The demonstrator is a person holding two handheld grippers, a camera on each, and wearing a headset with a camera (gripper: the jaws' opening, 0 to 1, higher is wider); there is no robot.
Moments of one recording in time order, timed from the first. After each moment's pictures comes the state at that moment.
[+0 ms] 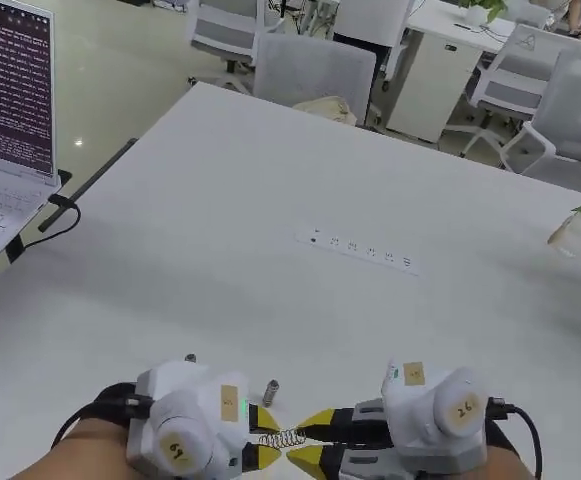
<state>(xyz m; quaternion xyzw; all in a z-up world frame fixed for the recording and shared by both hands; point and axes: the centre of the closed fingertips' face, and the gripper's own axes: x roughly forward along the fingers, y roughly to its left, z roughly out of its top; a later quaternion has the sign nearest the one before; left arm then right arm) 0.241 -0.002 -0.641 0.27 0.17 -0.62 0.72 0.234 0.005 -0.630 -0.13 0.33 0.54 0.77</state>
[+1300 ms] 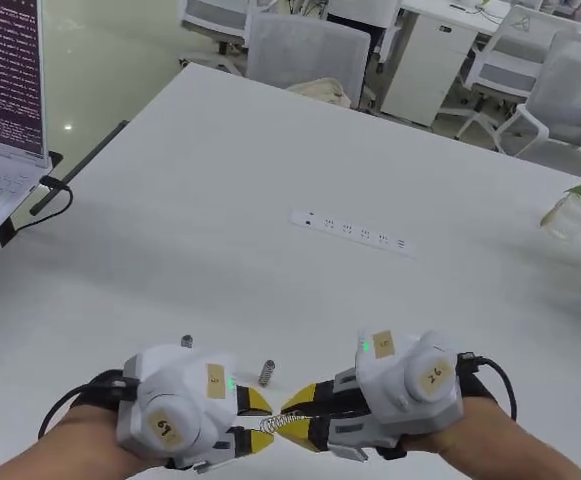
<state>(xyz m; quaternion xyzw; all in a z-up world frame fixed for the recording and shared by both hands) 0.237 0.003 -0.648 0.24 0.18 -0.62 0.73 0.231 0.005 -0.634 -0.20 0.32 0.57 0.73</state>
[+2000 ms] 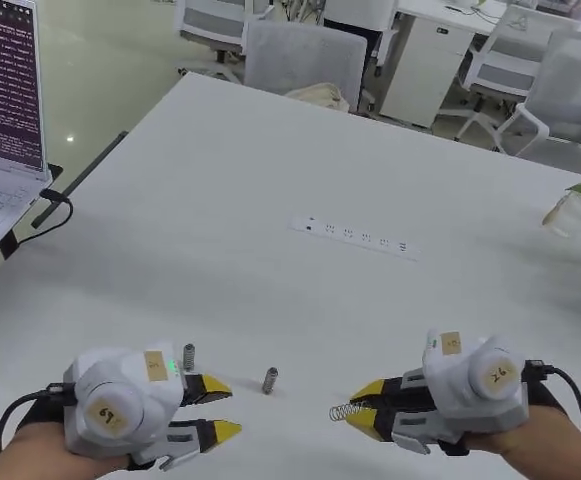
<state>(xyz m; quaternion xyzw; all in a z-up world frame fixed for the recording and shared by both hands) 0.266 0.052 -0.649 0.17 0.22 -0.54 0.79 0.261 -0.075 -0.643 -0.20 0.35 0.48 0.78</state>
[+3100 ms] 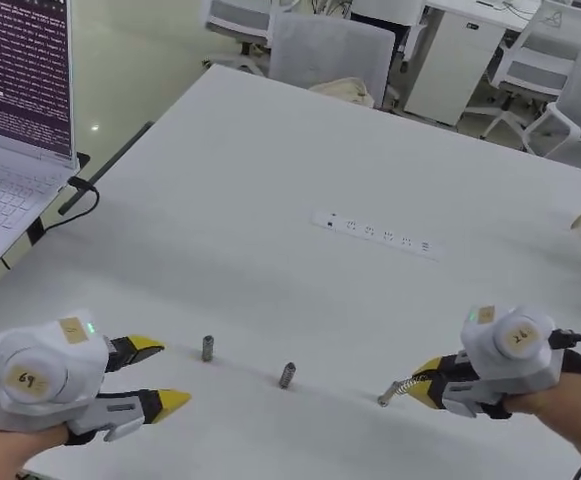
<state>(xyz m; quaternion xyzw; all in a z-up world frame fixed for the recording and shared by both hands) 0.297 0.142 -0.649 0.11 0.24 -0.43 0.86 0.309 -0.143 -0.673 -0.24 0.43 0.41 0.77</state>
